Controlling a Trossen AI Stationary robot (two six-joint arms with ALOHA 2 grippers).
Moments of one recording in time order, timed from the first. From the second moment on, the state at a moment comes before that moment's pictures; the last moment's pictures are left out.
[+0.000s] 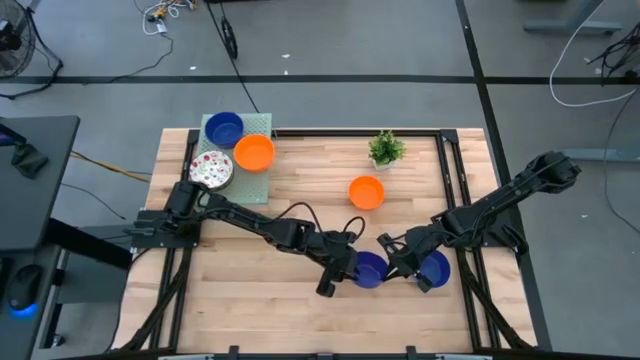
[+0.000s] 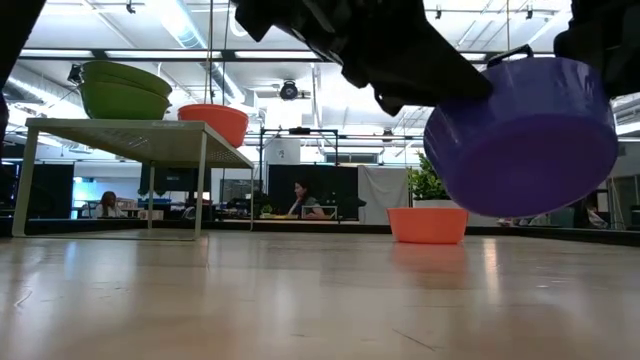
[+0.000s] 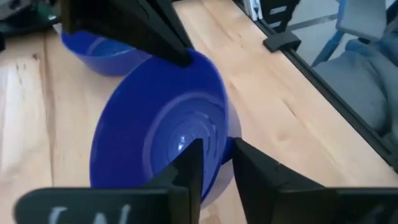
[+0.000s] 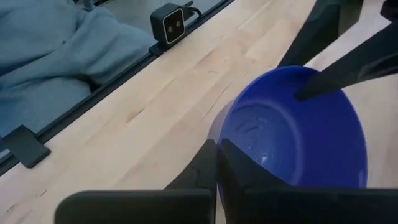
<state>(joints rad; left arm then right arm) -0.24 2.03 1.43 0.01 0.15 0.09 0.43 1.18 0.49 0.08 -0.23 -0.15</state>
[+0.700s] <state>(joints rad) -0.26 2.02 1.44 -0.07 0.11 0.11 0.43 1.13 0.50 0.28 -0.16 -0.22</state>
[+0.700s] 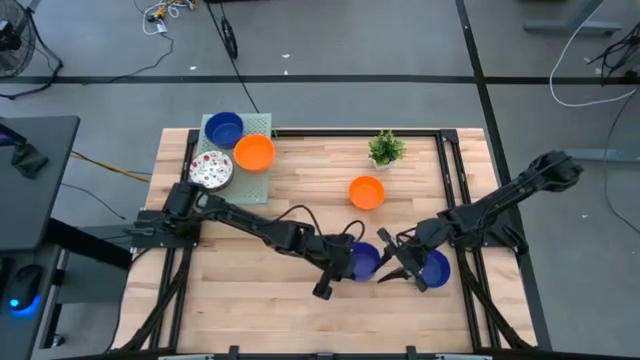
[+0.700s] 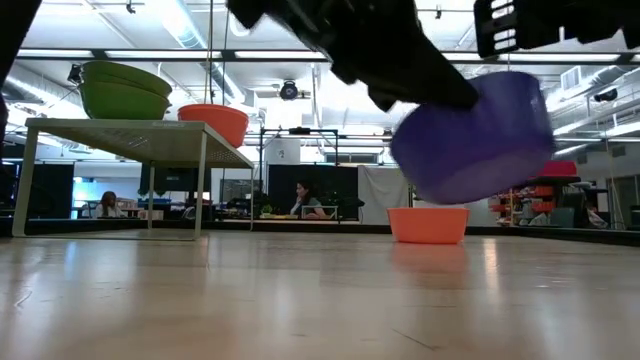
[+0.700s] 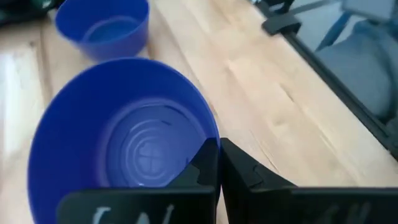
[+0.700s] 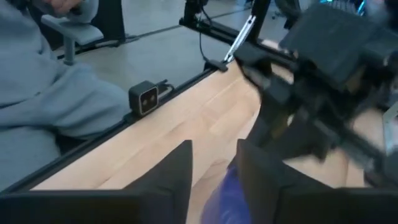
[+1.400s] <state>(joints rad) -0.07 1.94 2.24 -1.42 -0.45 -0.08 0.48 1.11 0.26 0.52 -0.06 -0.08</state>
